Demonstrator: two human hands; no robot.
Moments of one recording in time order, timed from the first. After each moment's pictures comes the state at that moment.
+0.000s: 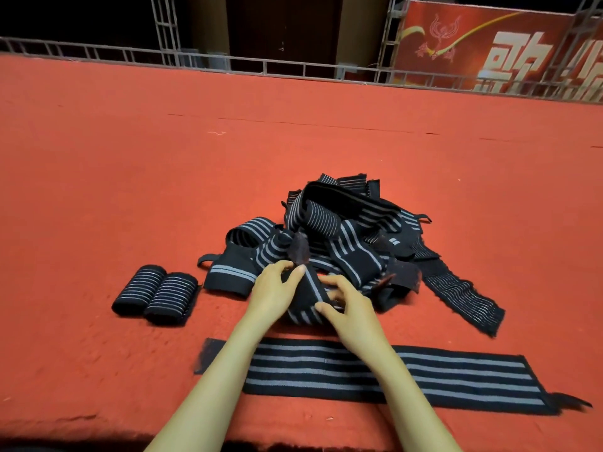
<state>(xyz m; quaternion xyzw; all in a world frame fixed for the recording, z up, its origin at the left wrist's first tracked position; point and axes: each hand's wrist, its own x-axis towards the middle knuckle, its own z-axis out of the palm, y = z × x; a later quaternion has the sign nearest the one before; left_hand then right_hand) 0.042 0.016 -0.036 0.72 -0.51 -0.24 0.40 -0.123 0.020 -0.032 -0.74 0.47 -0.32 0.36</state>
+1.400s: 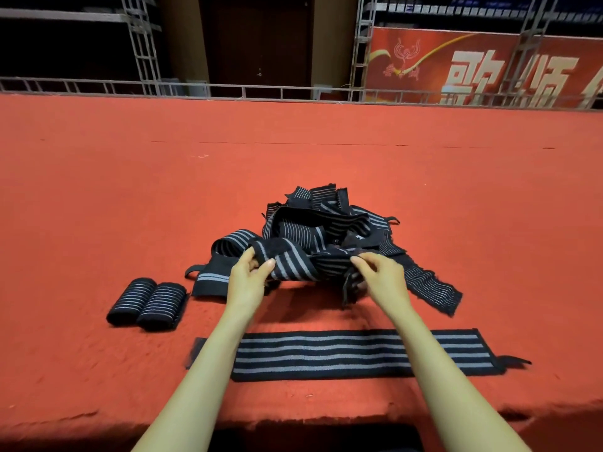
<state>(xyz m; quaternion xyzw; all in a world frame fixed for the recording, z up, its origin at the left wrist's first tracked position) 0.035 0.046 -0.007 0.59 -0.44 -0.32 0.59 -0.192 -0.011 0.006 -0.68 0.55 -0.42 0.24</state>
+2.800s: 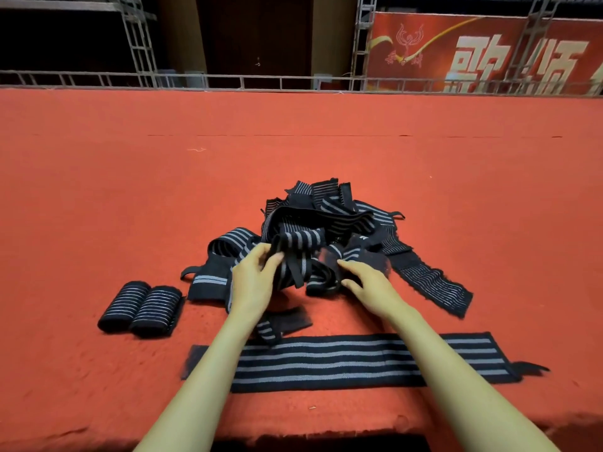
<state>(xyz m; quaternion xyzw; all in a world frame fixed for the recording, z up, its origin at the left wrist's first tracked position) 0.024 0.034 0.005 0.63 -0.52 -0.18 0.56 -0.191 -0.052 -0.033 -0.82 0.50 -0.21 0.20</state>
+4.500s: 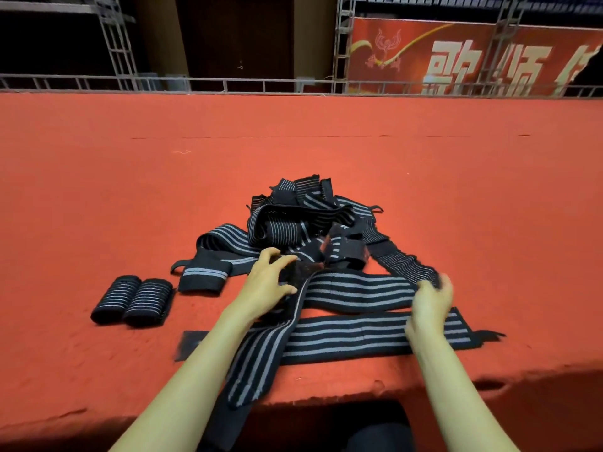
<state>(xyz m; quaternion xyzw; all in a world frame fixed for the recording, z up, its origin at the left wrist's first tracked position) 0.008 0.035 -0.014 0.64 -0.70 -0.17 0.28 -0.251 0.027 -0.018 -0.21 0.59 -0.68 0.38</state>
